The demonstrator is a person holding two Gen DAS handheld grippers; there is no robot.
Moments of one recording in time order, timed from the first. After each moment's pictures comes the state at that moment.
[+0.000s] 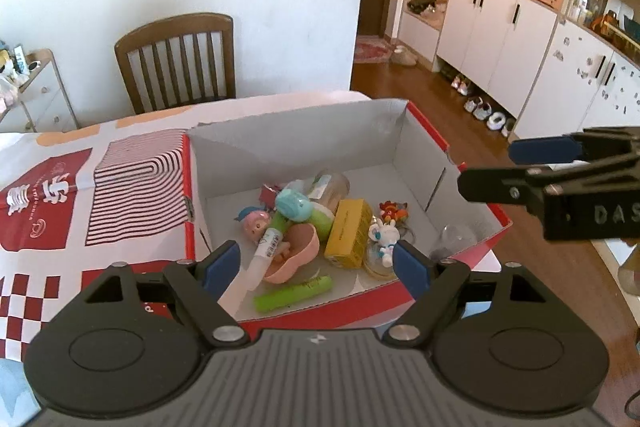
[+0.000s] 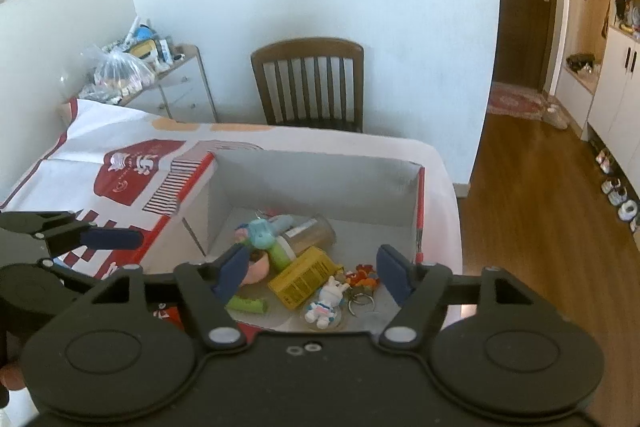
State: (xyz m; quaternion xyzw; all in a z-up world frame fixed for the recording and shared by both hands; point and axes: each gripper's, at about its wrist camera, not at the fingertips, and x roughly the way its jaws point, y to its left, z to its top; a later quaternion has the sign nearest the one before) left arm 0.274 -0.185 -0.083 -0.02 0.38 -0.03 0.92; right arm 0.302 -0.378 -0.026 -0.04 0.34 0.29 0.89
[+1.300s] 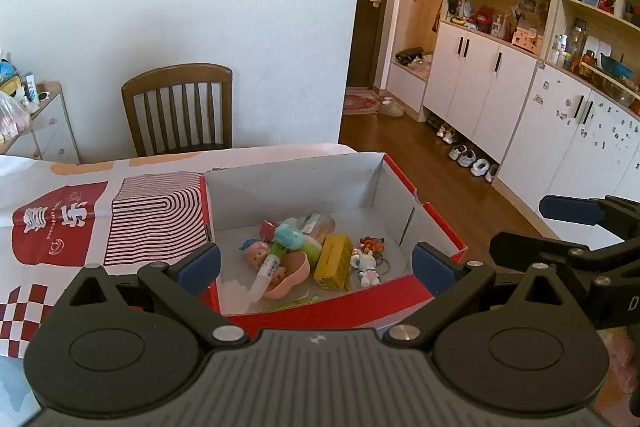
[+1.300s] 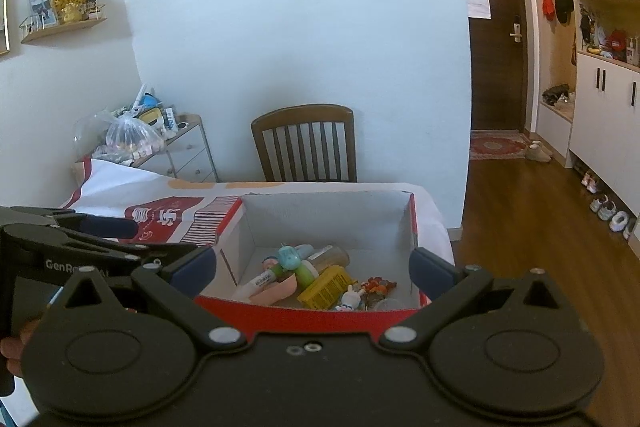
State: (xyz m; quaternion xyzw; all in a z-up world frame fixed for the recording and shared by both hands) left arm 0.216 -0.178 -0.044 -0.03 0.31 -0.04 0.95; right arm 0.220 -0.402 -0.011 0.02 0.26 0.27 0.93
